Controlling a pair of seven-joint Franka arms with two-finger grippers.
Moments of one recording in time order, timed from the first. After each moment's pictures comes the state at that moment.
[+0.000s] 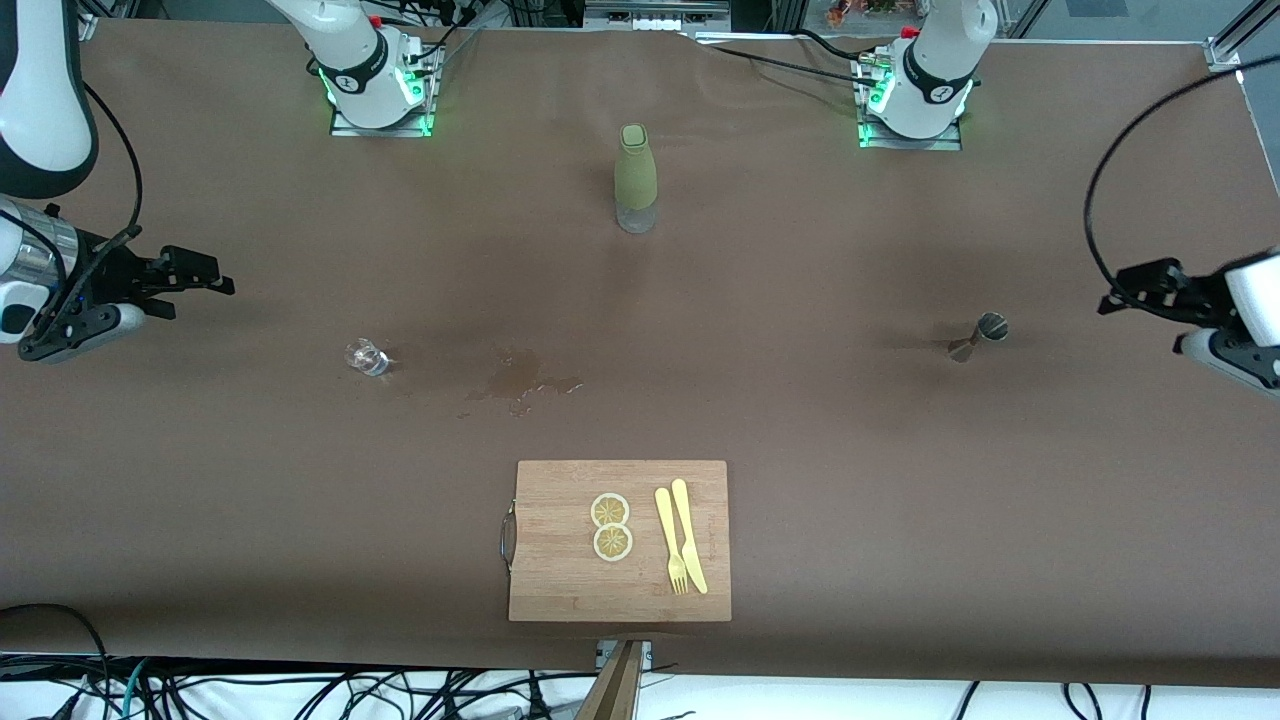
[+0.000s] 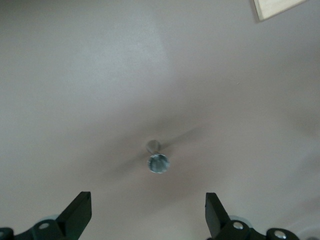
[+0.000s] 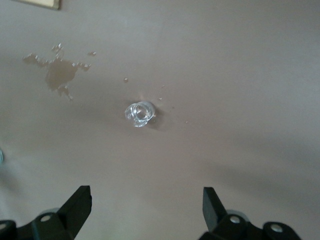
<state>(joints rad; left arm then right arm) -0.02 0.32 0.08 -1.26 -0.09 1.39 0.42 0.01 0.14 -0.14 -1.78 0.18 1.75 -0.42</state>
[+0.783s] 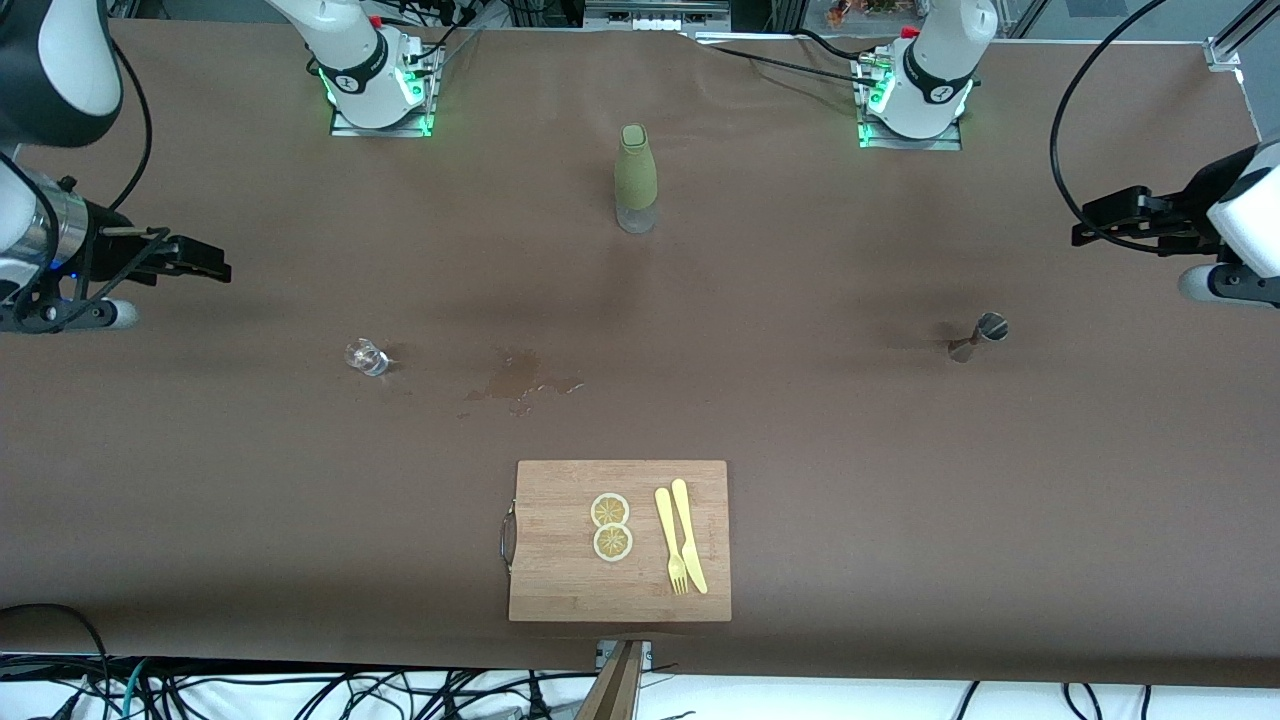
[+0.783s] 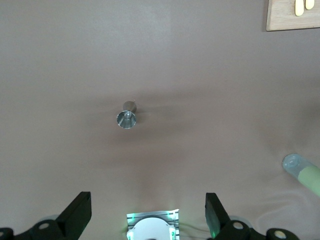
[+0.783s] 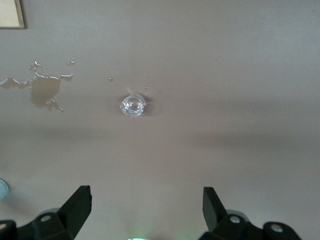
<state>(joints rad) -0.02 0.22 0.01 -1.26 -0.08 1.23 0.02 0.03 0.10 -0.05 -1.67 0.04 1.61 -0.03</state>
